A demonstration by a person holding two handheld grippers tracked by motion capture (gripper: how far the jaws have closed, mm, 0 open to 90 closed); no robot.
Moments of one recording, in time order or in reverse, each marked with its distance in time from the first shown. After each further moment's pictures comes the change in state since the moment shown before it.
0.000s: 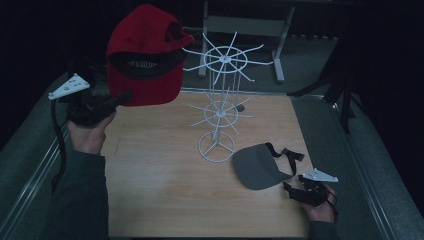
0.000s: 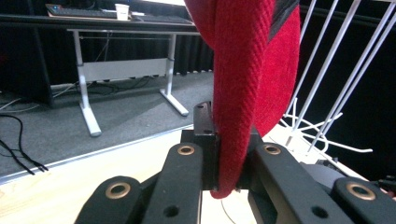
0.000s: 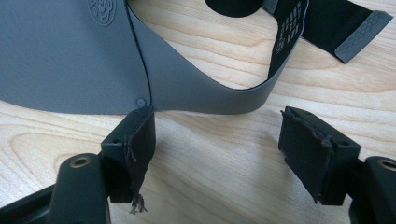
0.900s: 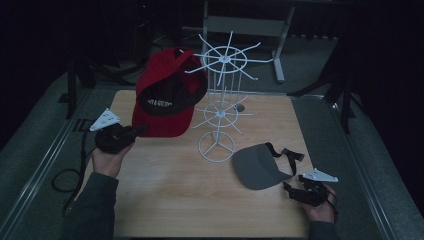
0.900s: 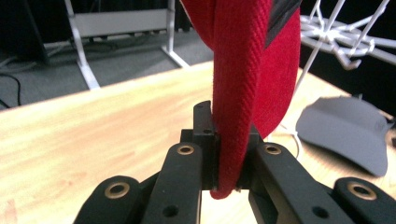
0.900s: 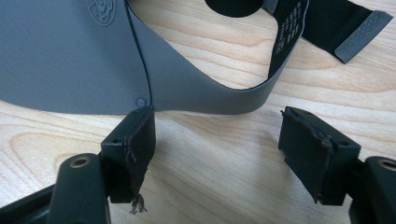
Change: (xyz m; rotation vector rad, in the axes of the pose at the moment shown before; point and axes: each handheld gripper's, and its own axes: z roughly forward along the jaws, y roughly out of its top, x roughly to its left) left arm -0.005 -0.094 0.036 0.176 0.015 0.023; right arm 0.000 0.000 0.000 -0.001 0.000 0.001
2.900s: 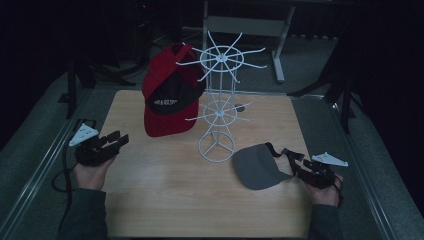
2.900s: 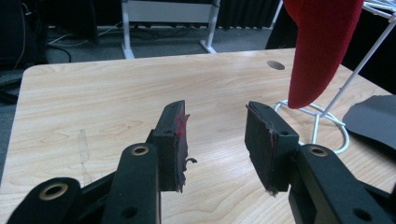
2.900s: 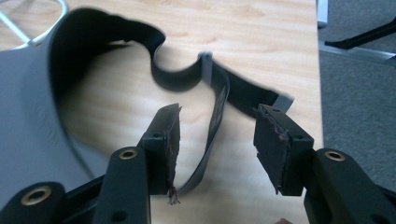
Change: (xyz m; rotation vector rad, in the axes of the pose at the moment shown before) left arm 0.029 -0.047 -0.035 -0.014 0.156 -0.122; right arm -0.026 0.048 -0.005 -0.070 -0.094 0.081
